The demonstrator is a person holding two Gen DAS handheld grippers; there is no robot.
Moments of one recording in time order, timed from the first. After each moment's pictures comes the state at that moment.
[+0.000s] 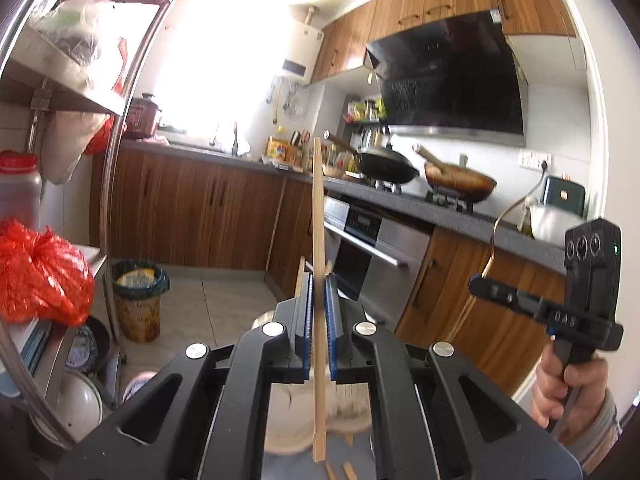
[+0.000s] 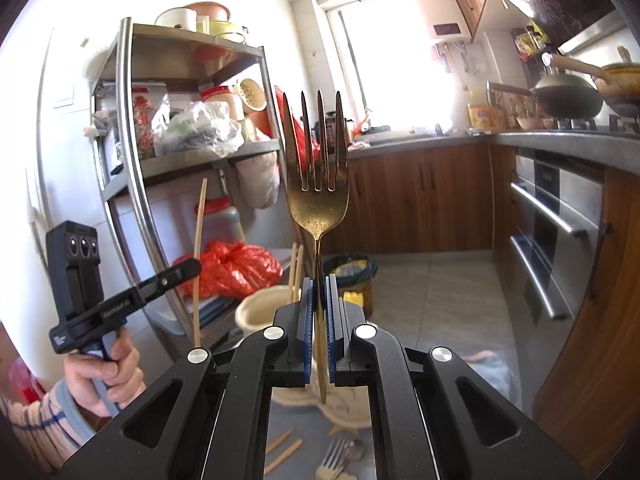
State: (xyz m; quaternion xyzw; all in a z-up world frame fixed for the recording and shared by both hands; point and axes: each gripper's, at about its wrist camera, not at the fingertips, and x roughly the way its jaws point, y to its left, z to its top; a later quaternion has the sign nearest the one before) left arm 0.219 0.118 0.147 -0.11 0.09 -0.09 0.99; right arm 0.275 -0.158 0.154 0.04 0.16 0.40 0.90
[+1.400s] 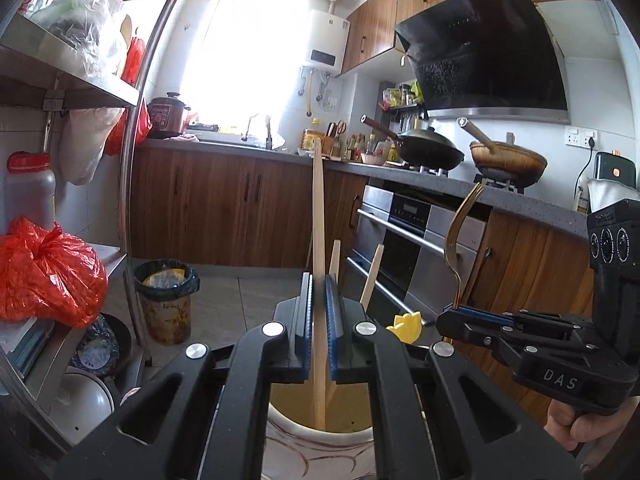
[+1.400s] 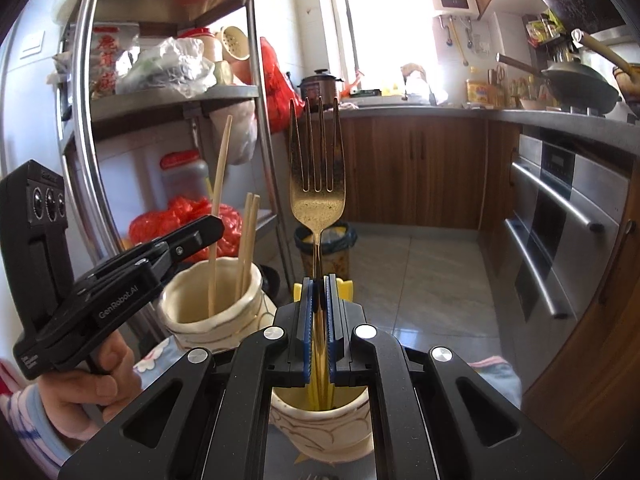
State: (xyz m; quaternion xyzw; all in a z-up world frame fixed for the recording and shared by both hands) left arm 0.299 0.096 0.104 -0.08 0.11 -0.01 0.99; right arm 0.332 -0.092 0.102 -0.02 0.23 0.36 0.90
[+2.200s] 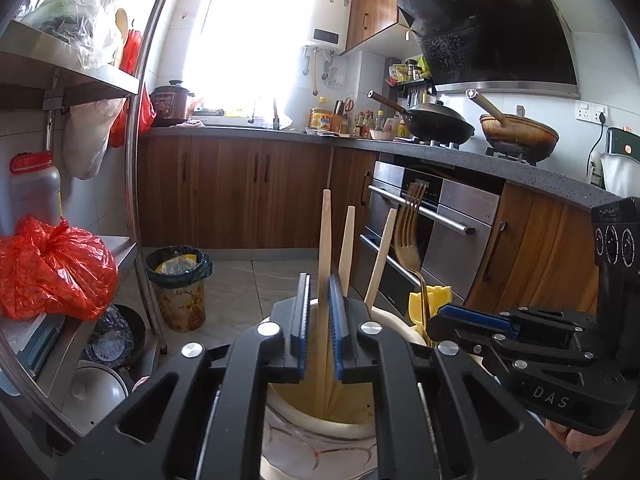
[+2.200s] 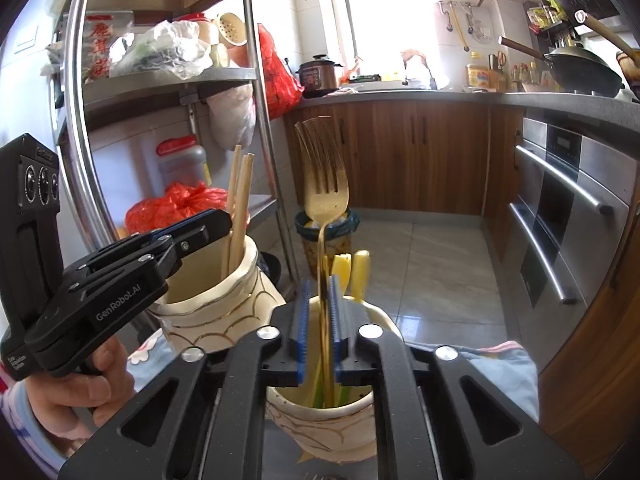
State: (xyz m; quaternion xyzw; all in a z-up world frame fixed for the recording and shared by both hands) left arm 0.307 0.093 0.097 -0.07 0.15 0.01 0.99; right arm 0.335 -0.082 0.083 -0.02 0.24 0.36 0.90
